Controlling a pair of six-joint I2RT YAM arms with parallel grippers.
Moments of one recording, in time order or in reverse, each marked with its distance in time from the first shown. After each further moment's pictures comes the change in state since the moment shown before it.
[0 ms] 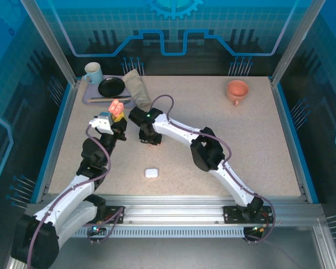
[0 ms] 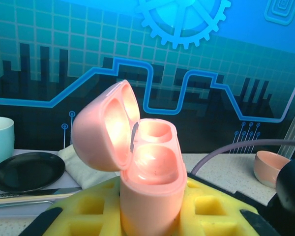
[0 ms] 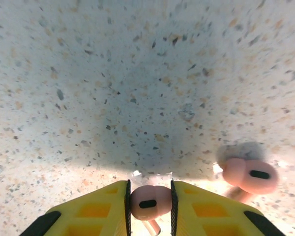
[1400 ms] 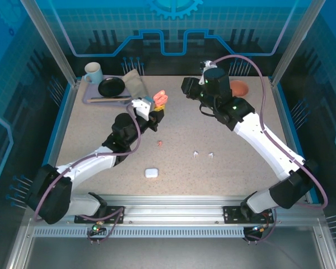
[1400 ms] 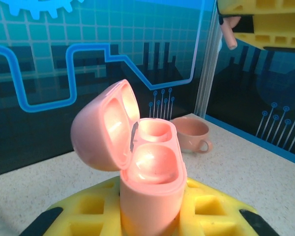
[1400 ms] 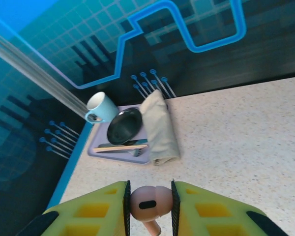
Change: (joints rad) left arm -0.251 0.488 0.379 0.014 0.145 0.104; right arm -0.295 -1.043 -0.761 0.741 0.028 -0.440
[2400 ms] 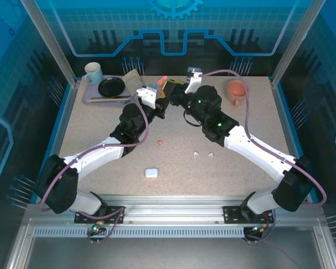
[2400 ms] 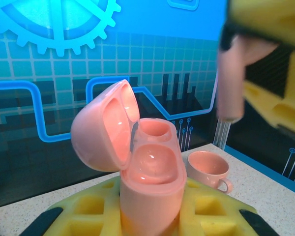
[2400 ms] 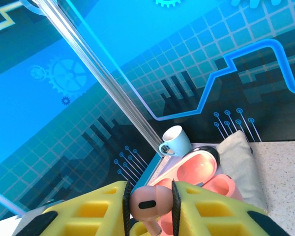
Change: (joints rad) left arm -0.045 0.103 0.173 0.002 -0.146 -0.006; right arm 0.142 -0.014 -0.237 0.571 -0.001 -0.020
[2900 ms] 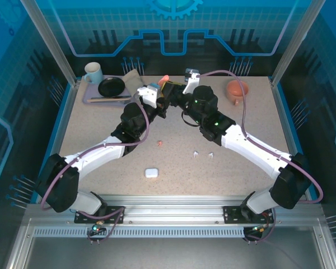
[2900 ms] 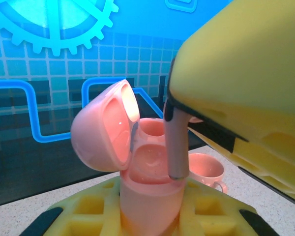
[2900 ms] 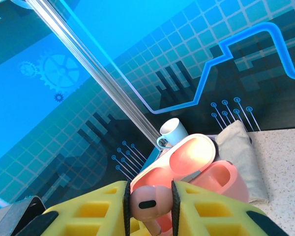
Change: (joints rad) left arm -0.007 0.013 0.019 -0.004 0.000 -0.019; right arm -0.001 0.029 0.000 0.001 0.000 0.041
